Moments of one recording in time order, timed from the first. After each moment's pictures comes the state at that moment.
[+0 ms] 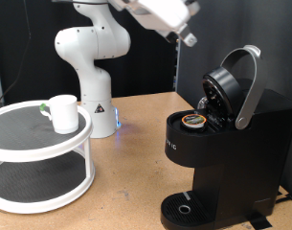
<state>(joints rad) 0.07 -0.23 -0.16 -2.13 0.80 1.94 -1.13</state>
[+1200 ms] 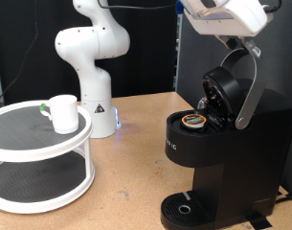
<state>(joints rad) 0.13 -0.19 0.06 -2.12 0.78 2.11 -1.01</state>
